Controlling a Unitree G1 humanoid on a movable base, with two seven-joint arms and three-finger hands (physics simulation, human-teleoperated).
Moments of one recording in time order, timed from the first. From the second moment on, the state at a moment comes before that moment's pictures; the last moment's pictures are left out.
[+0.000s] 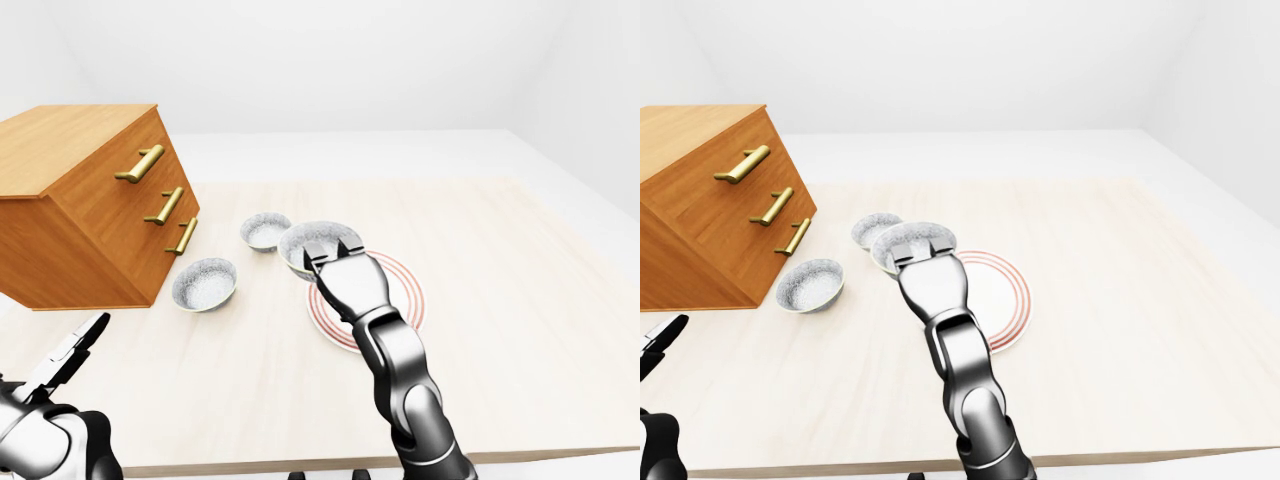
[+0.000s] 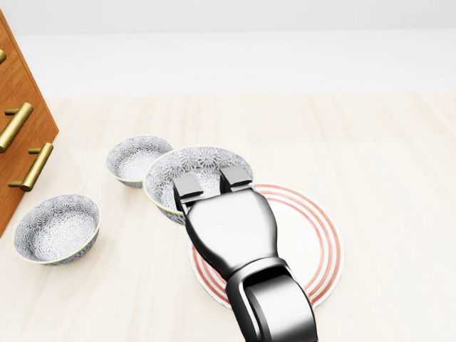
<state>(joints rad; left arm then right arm) 0.10 0.05 0.67 -0.40 -0.20 0.09 0.52 -0.16 0.18 0.39 -0.34 -1.64 0.09 0.57</state>
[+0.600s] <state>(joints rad) 0.10 0.05 0.66 -0.38 -0.20 0.09 0.52 -0.05 0.12 0.36 -0.49 -1.60 0.09 0.50</state>
